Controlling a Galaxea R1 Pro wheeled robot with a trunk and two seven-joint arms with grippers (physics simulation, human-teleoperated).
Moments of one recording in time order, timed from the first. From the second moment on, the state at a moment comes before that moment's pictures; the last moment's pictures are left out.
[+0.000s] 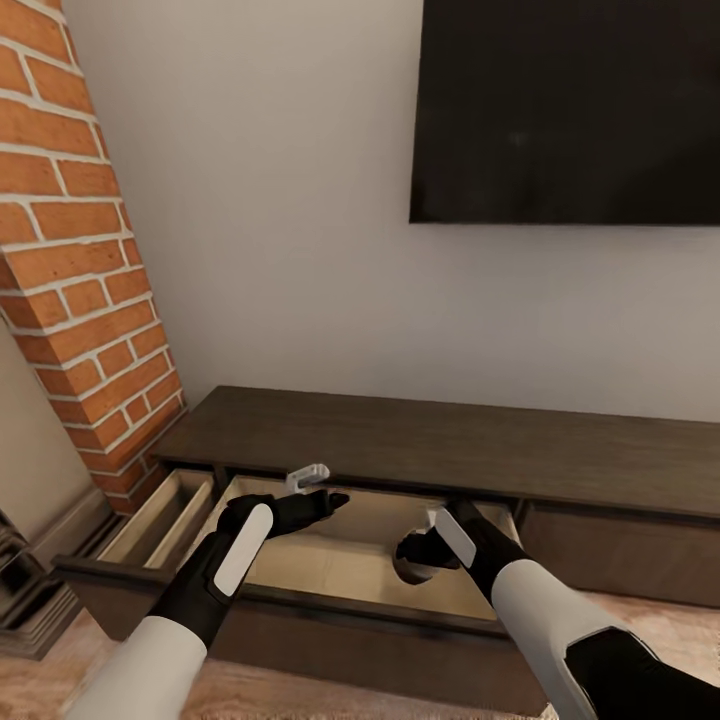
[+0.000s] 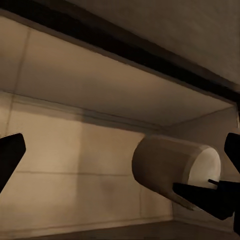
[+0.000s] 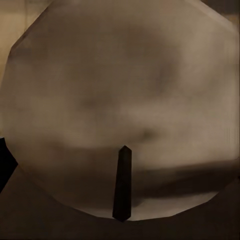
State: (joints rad) left arm -0.62 -0.06 -0.22 -1.03 0.67 0.73 0.09; right arm -0.85 0.09 0.26 -0.41 -0.56 0.79 -0.22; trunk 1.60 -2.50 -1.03
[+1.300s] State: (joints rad) left arm -0.62 -0.06 -0.22 -1.03 0.67 0.73 0.09; right arm -0.86 0.09 0.26 -0.36 -0.56 0.64 -0.21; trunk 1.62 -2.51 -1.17
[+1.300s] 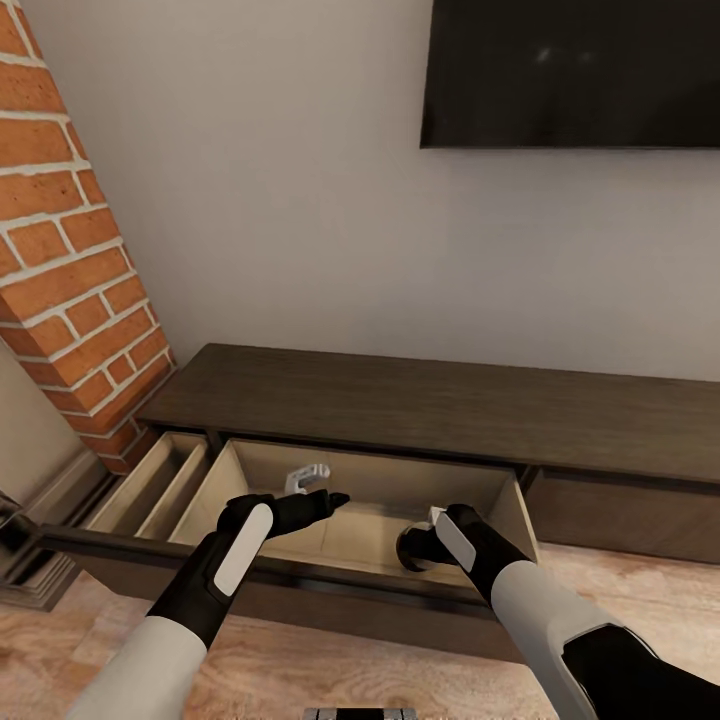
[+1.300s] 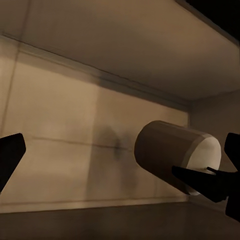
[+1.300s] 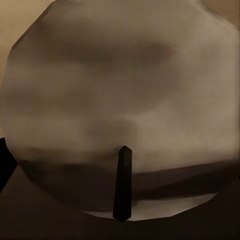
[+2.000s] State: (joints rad) left arm -0.62 -0.06 -0.22 -1.03 0.67 0.73 0.08; right arm -0.86 0.09 0.26 -0.36 -0.56 0.64 -0.21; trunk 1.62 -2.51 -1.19
